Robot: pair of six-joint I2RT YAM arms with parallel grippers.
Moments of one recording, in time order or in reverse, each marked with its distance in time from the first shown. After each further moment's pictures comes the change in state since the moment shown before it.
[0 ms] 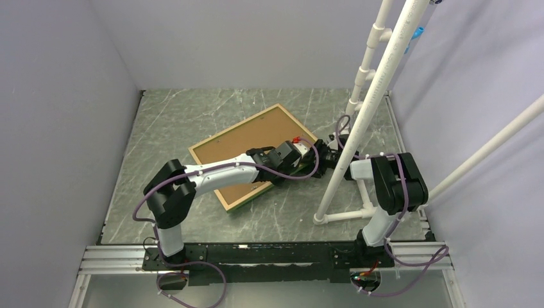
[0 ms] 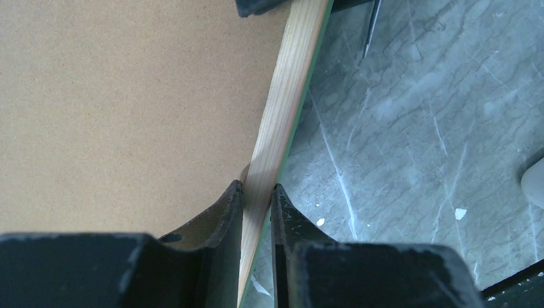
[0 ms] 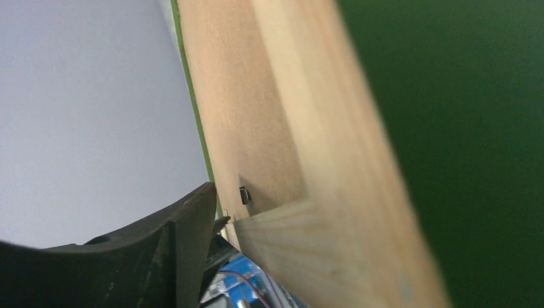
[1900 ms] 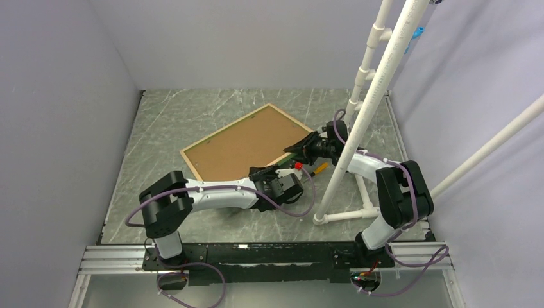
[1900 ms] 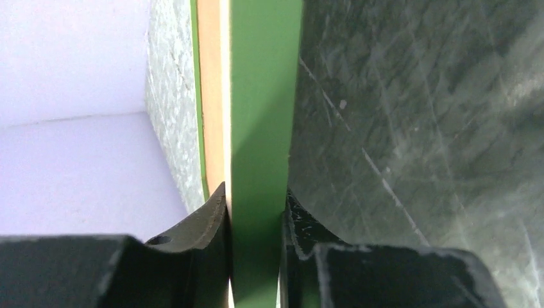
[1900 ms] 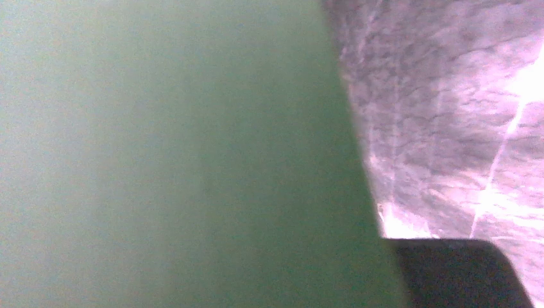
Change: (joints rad) left arm -0.186 -0.066 -0.217 0.043 -0.751 0.286; right arm 0.138 -0.106 0.169 -0.224 0.117 0.349
